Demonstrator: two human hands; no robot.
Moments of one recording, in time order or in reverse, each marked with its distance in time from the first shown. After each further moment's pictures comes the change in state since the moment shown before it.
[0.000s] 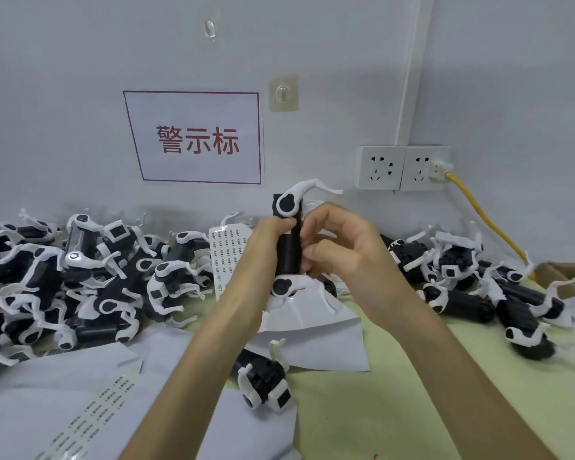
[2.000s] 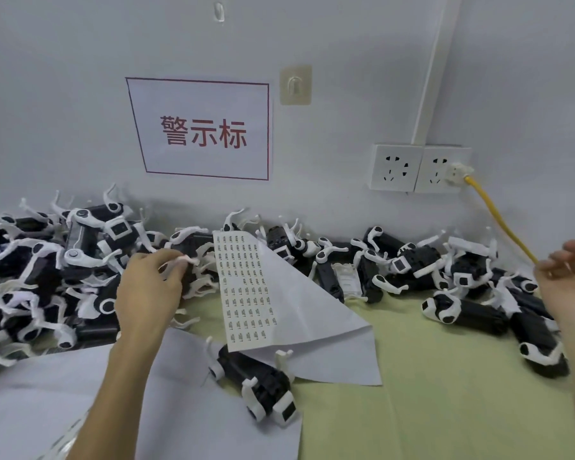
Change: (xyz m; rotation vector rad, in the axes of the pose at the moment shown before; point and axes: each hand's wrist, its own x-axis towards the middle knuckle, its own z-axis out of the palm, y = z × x) left_hand 0.058 -0.066 -0.152 0.925 0.761 0.251; right_hand -0.061 0.065 -0.235 0.687 1.069 -0.069
